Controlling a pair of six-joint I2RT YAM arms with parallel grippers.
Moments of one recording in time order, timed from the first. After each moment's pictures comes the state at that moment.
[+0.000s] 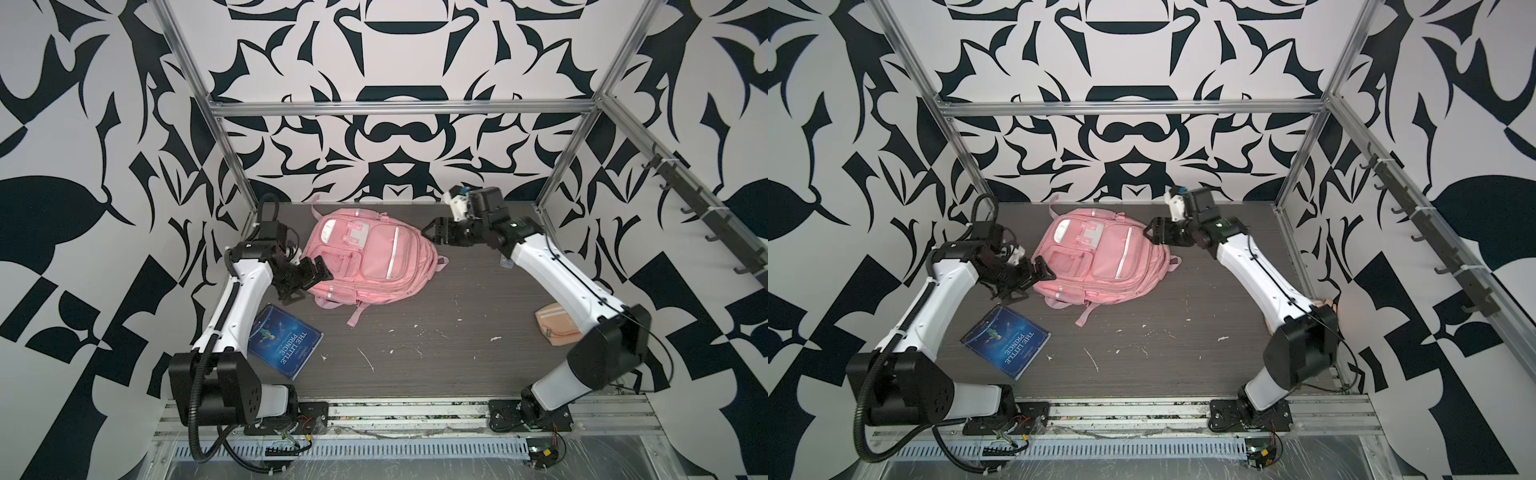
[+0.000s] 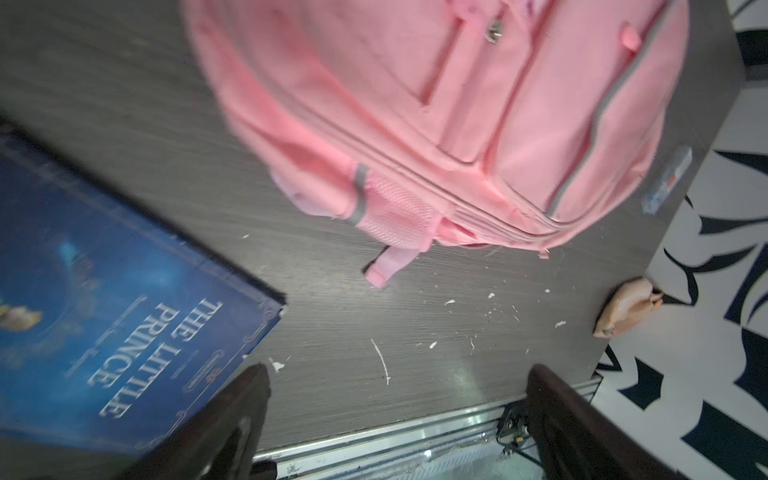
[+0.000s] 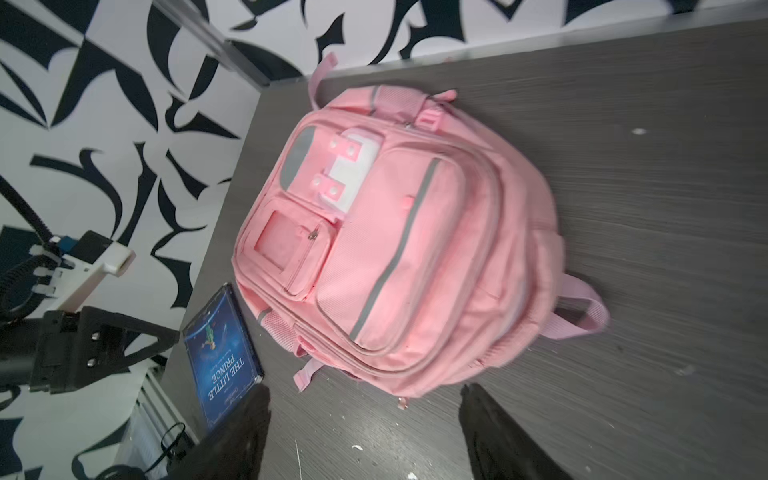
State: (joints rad) left arm 0.04 1.34 1.18 -1.16 0.40 -0.44; right arm 0.46 1.66 1.58 -0.66 -0.39 0.39
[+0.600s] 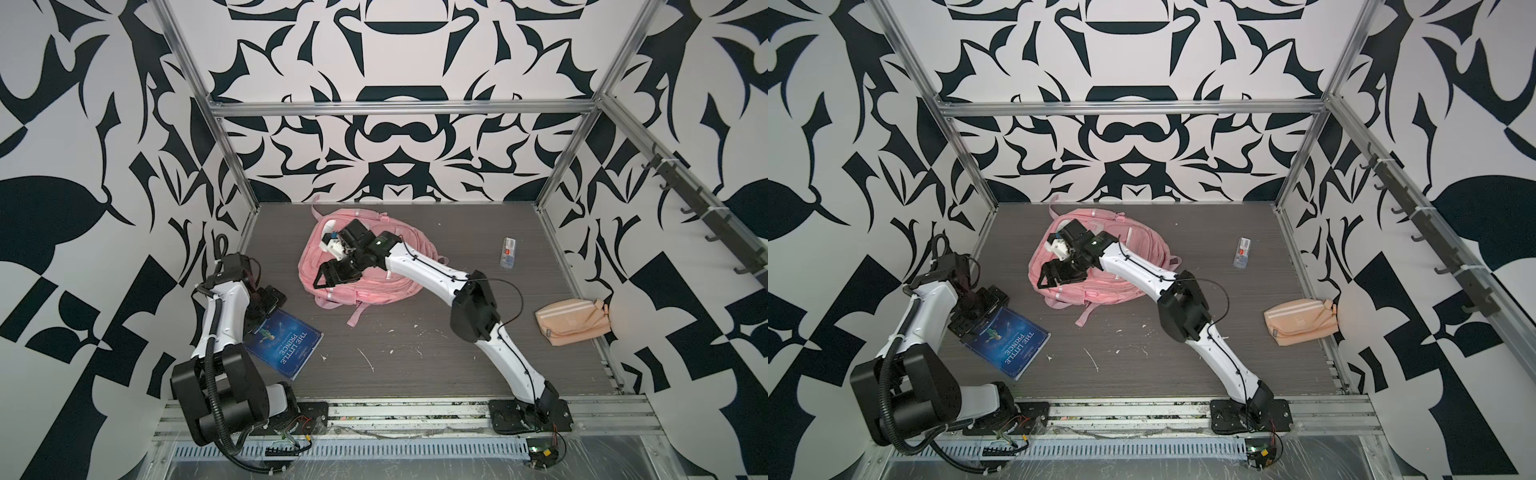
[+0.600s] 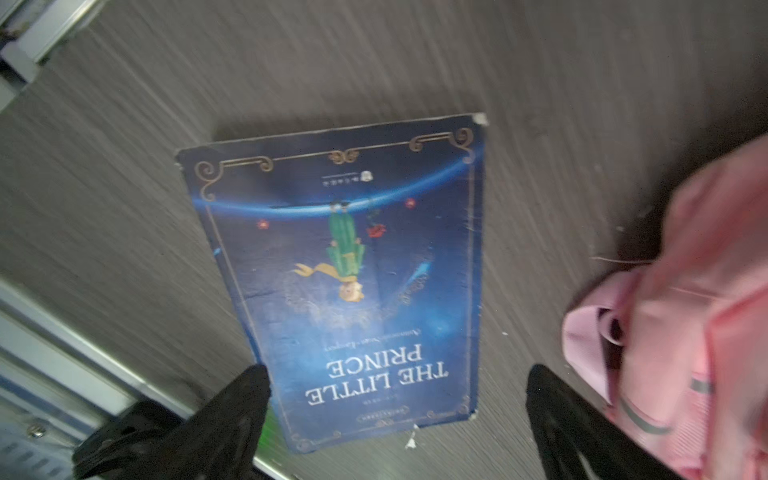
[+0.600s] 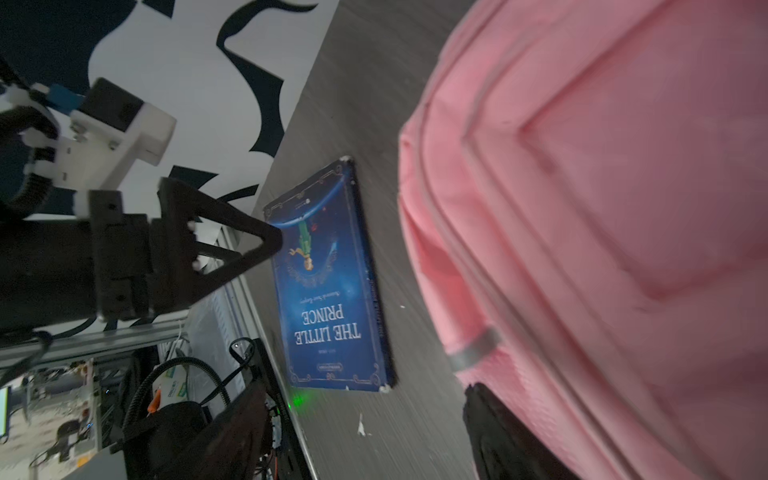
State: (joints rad) left arm 0.33 1.32 0.91 -1.05 0.01 -0.62; right arm 0.91 2.54 2.49 -0.82 -0.62 0.47
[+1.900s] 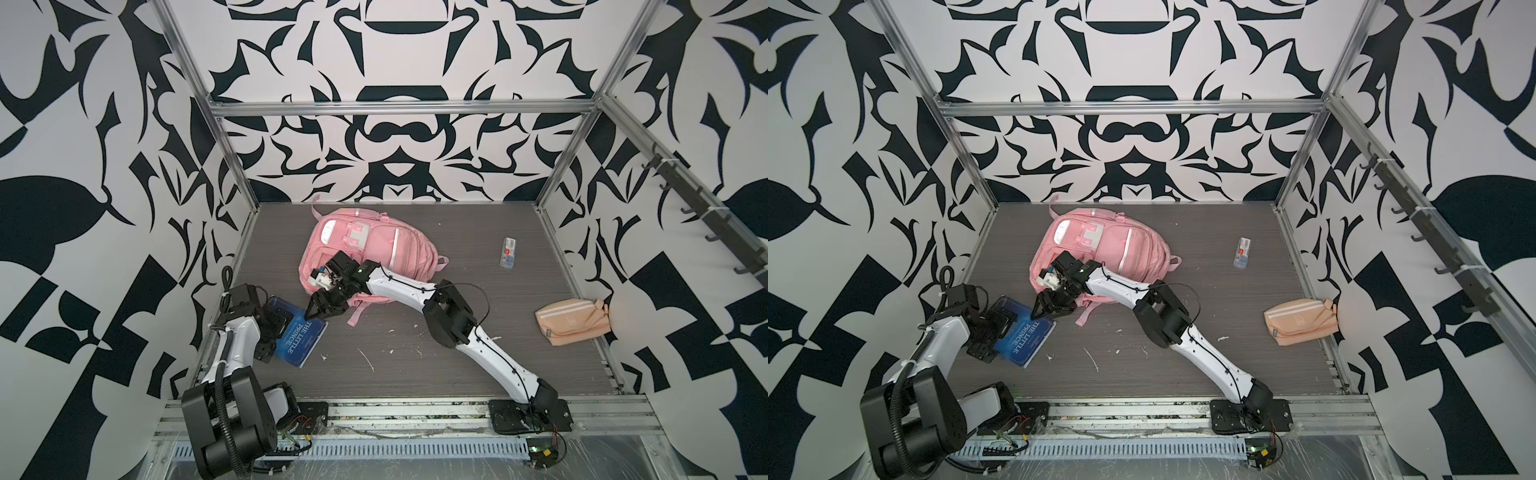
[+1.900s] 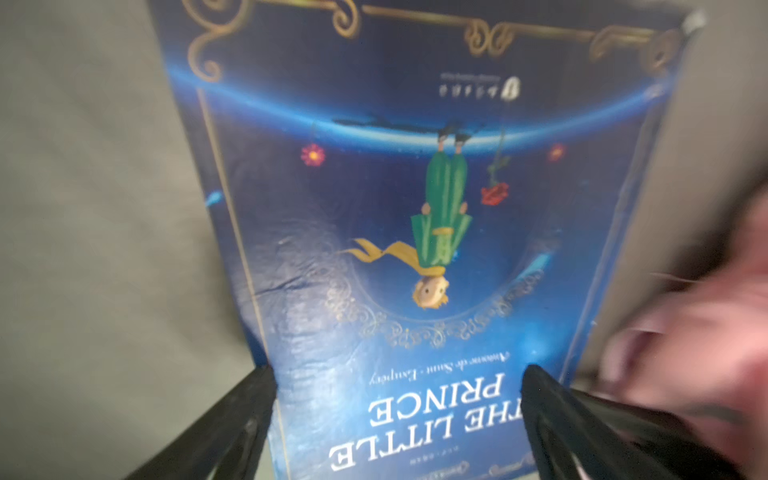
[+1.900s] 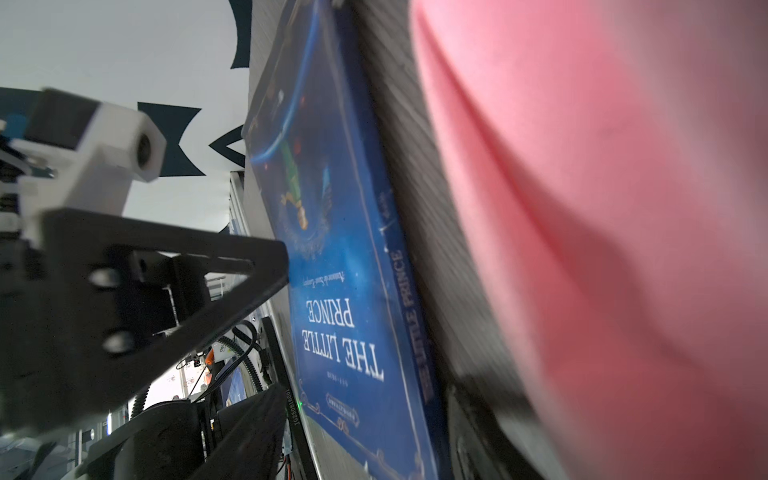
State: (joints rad) left arm 0.34 1.17 0.54 -0.65 0.22 -0.79; right arm 0.94 2.70 2.36 -0.62 -0.84 0.61
